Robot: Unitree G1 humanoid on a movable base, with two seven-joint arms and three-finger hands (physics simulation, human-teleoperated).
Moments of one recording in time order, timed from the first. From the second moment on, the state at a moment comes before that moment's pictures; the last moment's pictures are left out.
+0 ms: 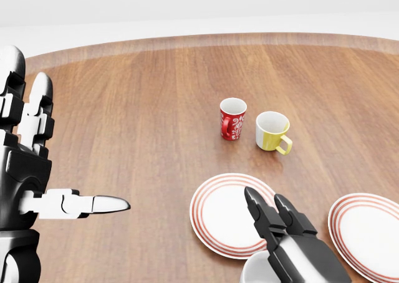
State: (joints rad) left arm -0.06 0.05 0.11 -0.54 -0.08 0.09 -0.09; right arm 0.41 -0.07 0.11 -0.69 -0.99 0.09 0.54
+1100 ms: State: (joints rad) left arm -0.06 0.05 0.11 -0.54 -0.08 0.09 -0.09; right arm 0.35 -0.06 0.10 -0.53 -1.06 0.09 0.48
